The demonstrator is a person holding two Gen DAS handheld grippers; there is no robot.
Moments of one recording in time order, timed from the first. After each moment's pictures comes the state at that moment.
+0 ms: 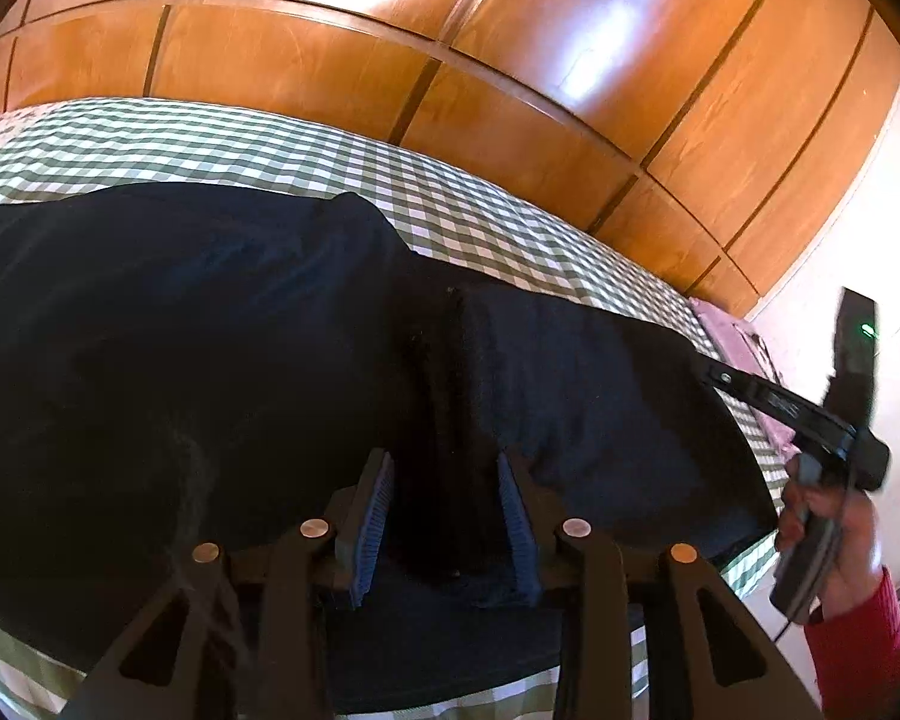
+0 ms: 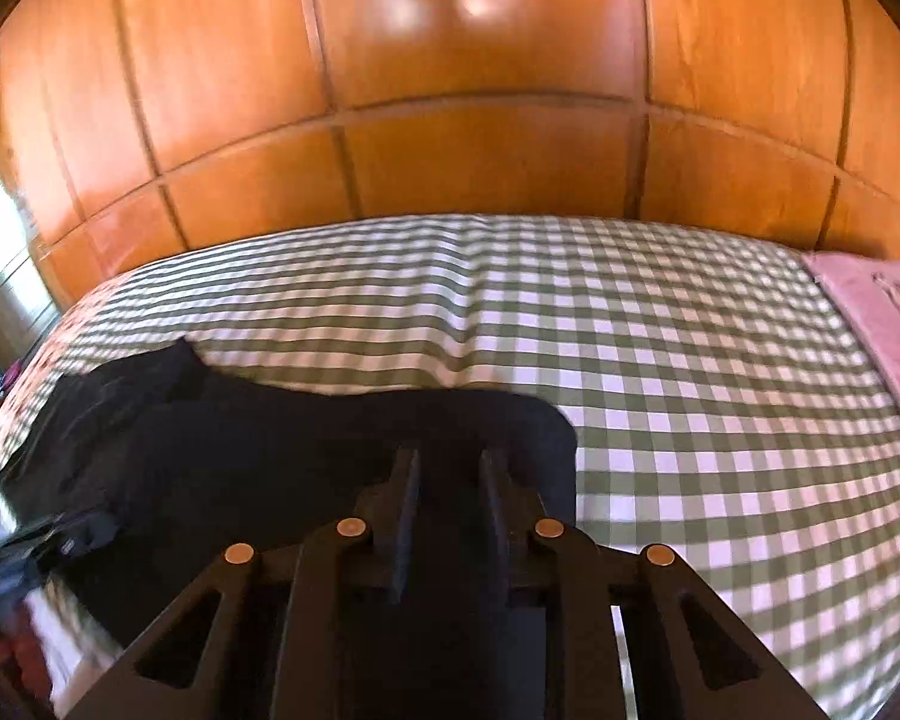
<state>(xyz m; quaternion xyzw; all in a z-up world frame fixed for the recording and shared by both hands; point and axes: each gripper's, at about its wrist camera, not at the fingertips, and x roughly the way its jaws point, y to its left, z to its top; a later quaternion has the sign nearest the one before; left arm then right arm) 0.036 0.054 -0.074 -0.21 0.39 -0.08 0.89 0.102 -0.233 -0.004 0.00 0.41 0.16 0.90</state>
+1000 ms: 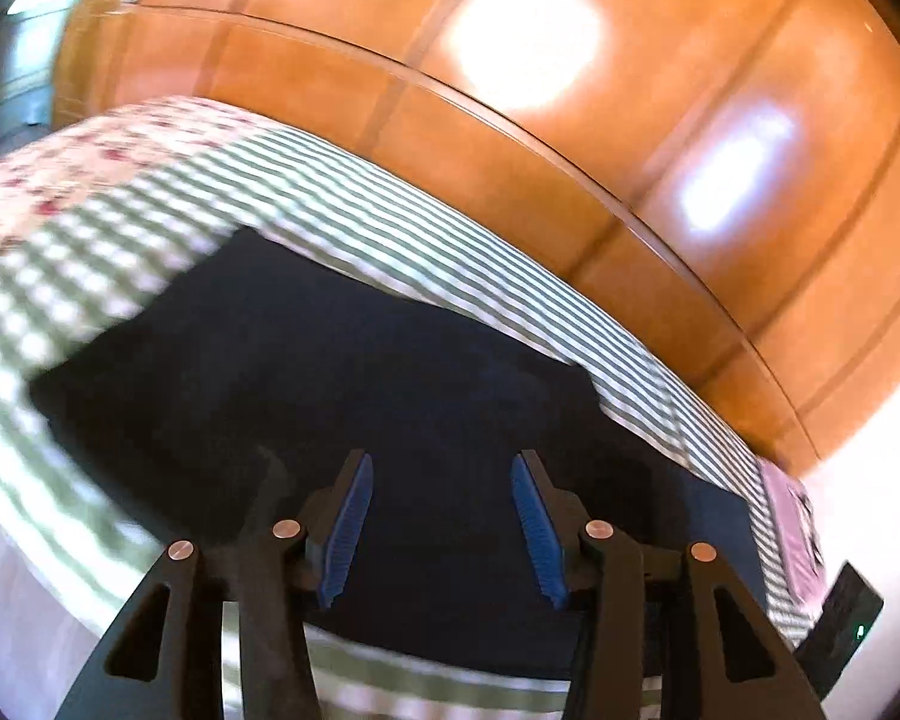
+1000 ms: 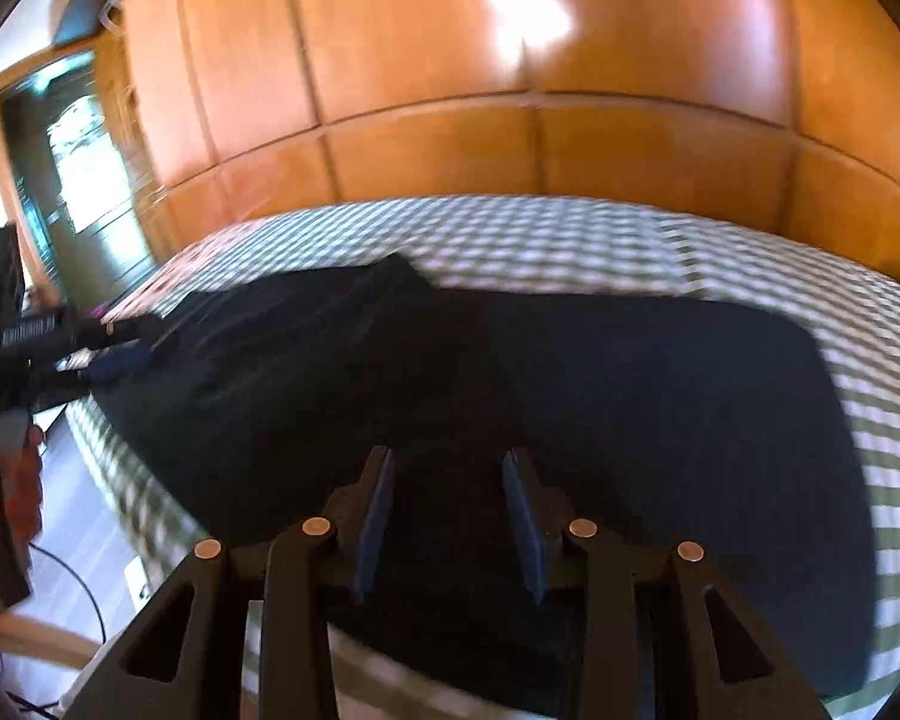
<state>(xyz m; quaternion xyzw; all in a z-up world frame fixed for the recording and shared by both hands) -0.059 0.191 -0.037 -0.32 0.32 0.11 0.89 -0.008 -0.123 -0.015 -0.03 0.37 0.32 0.87</state>
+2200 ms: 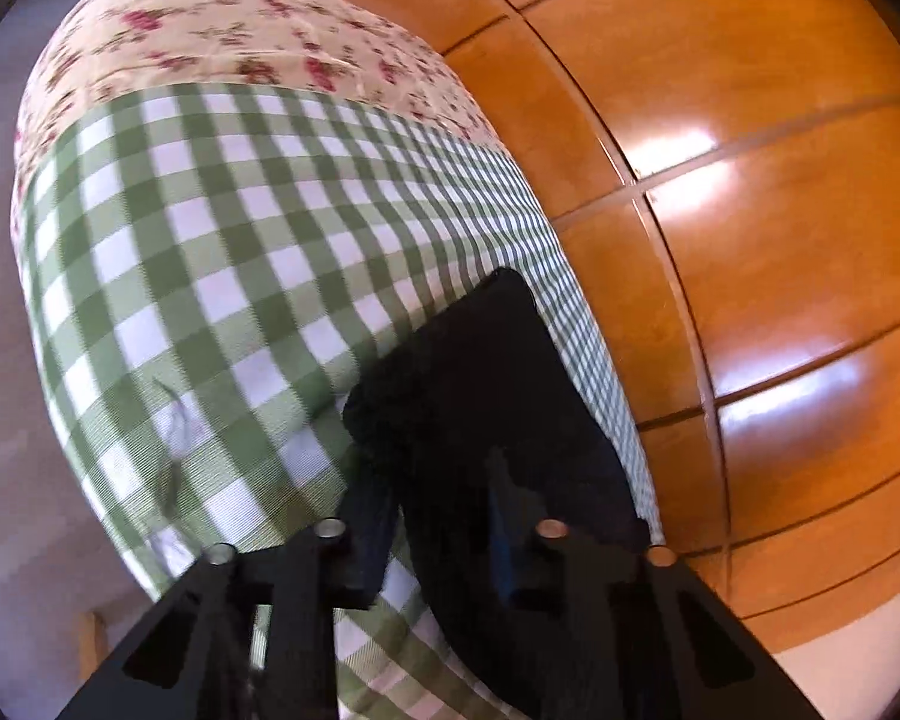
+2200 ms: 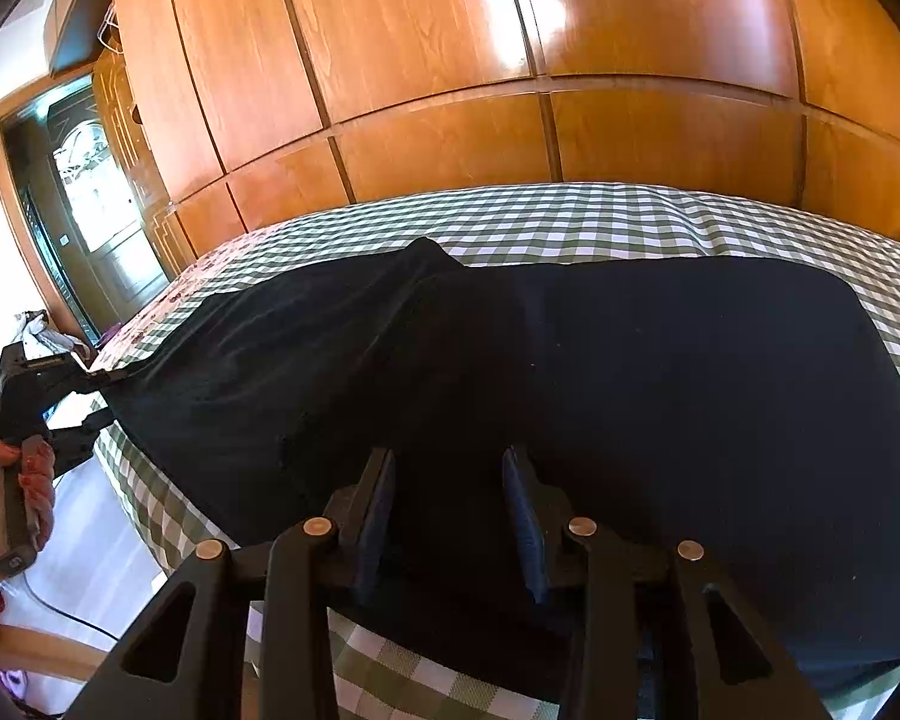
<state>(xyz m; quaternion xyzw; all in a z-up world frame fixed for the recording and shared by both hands) -0.112 0.302 -0.106 -0.54 0.25 0.18 0.78 -0.010 -0.132 -0.021 0.01 0.37 0.32 0.87</state>
